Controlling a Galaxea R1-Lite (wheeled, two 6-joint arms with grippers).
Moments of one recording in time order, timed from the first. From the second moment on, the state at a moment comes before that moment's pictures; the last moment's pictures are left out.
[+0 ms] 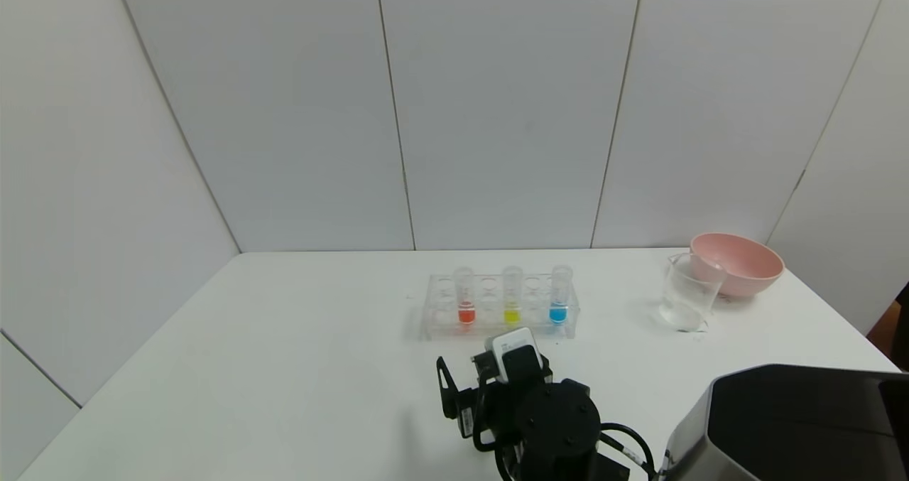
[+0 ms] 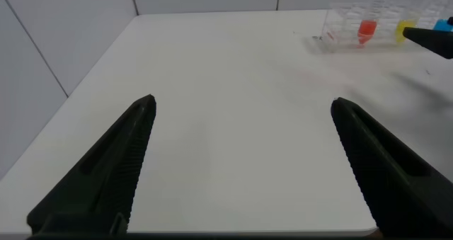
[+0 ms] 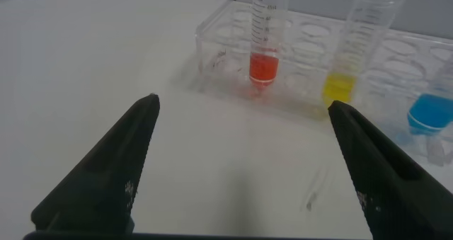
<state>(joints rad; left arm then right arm) 0.00 0.00 0.00 0.00 0.00 0.00 0.95 2.30 -0.83 -1.40 -0.56 0.05</state>
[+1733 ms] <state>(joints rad) 0.00 0.00 0.00 0.00 0.00 0.00 0.78 2.52 -1.39 -1.13 -0.45 0.02</state>
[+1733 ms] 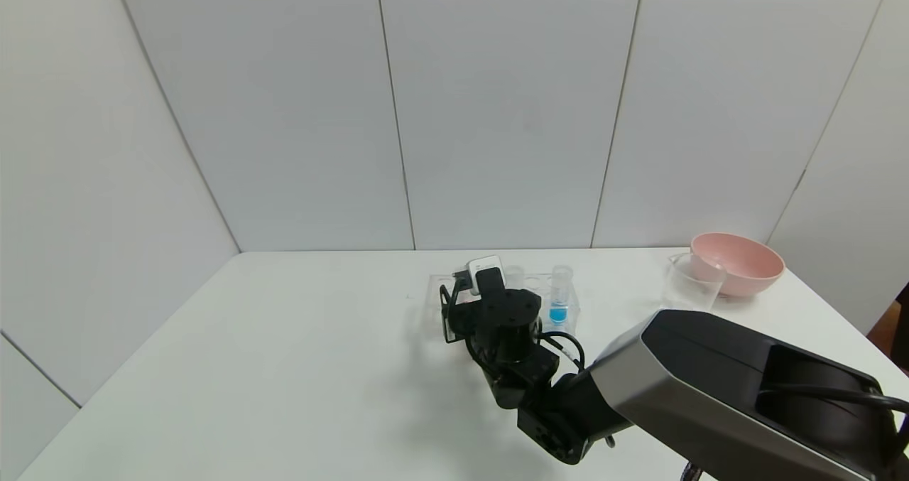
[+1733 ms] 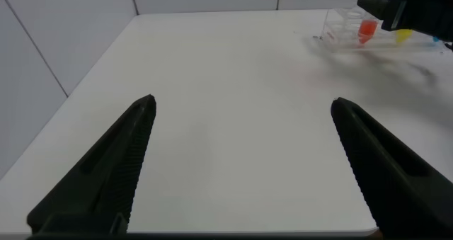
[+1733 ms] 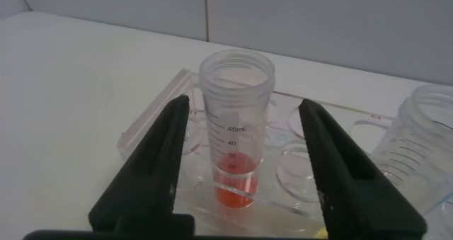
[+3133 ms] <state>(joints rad) 0.00 0.00 0.00 0.00 0.00 0.00 0.80 2.33 -1.37 -1.04 -0.40 -0.03</state>
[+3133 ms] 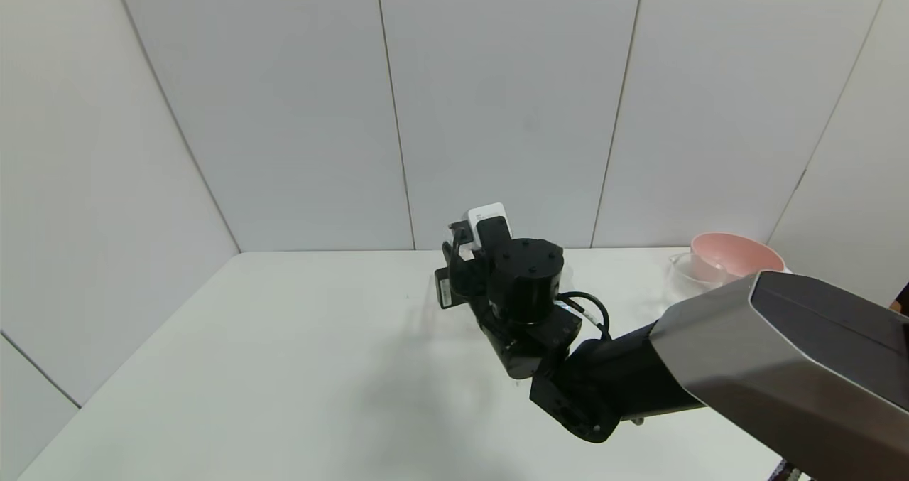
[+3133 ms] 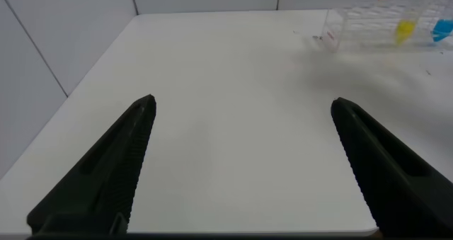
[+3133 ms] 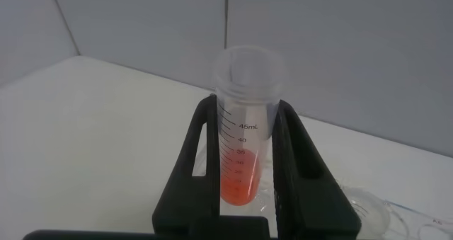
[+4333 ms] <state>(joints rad) 0.00 0.00 0.00 0.00 0.00 0.00 0.26 1.70 -0.54 -1.04 0.37 -0.03</state>
